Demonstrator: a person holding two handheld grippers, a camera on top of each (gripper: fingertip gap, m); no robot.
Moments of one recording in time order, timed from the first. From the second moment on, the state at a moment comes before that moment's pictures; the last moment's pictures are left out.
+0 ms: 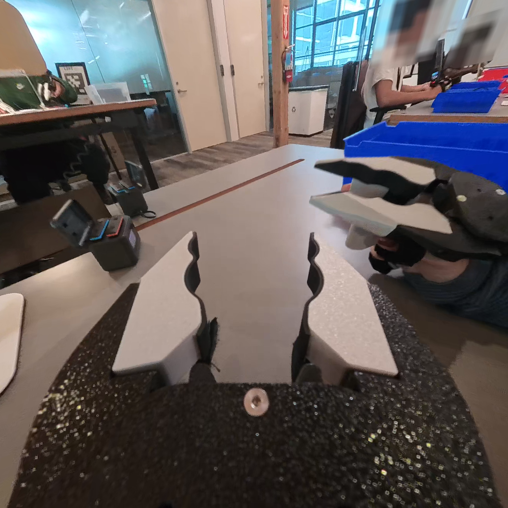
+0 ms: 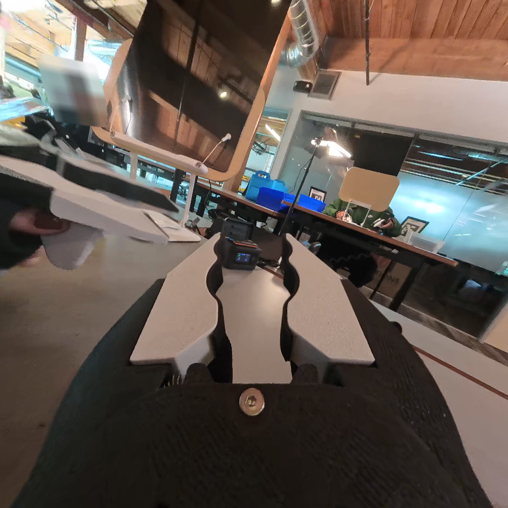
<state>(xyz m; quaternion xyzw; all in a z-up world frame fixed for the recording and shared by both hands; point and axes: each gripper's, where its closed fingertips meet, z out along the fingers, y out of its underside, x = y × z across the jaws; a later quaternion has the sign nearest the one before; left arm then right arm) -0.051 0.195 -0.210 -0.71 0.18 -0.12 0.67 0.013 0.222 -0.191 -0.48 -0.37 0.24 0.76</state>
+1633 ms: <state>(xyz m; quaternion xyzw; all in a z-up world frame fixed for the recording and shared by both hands) -0.396 -0.023 -0.259 -0.88 0.35 0.26 0.19 -0.001 0.215 -0.203 -0.48 -0.41 0.24 0.73</state>
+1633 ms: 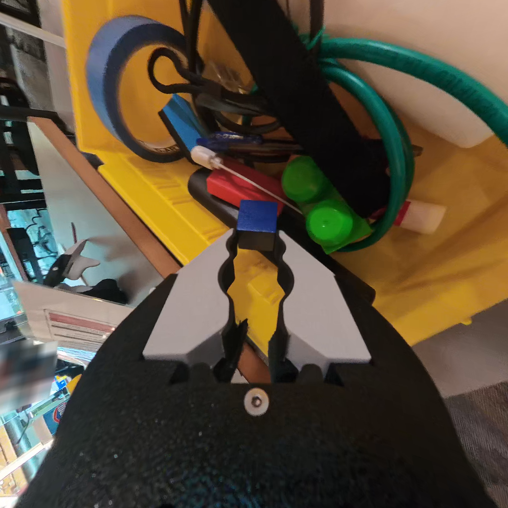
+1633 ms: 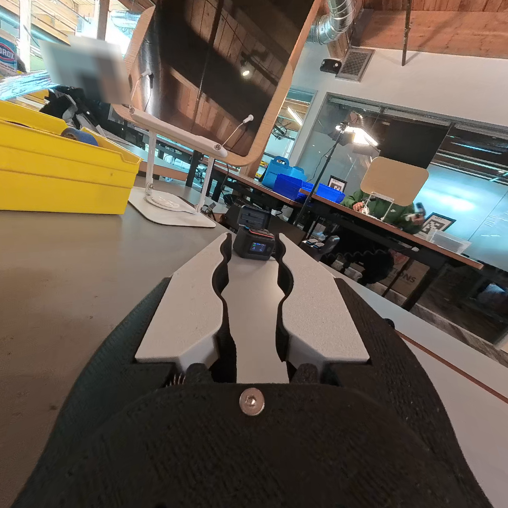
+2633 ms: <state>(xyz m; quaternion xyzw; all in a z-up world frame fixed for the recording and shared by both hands) 0.009 0.170 -0.207 -0.50 0.49 0.10 0.71 0.018 0.163 -0.196 -0.53 -0.37 0.72 0.24</state>
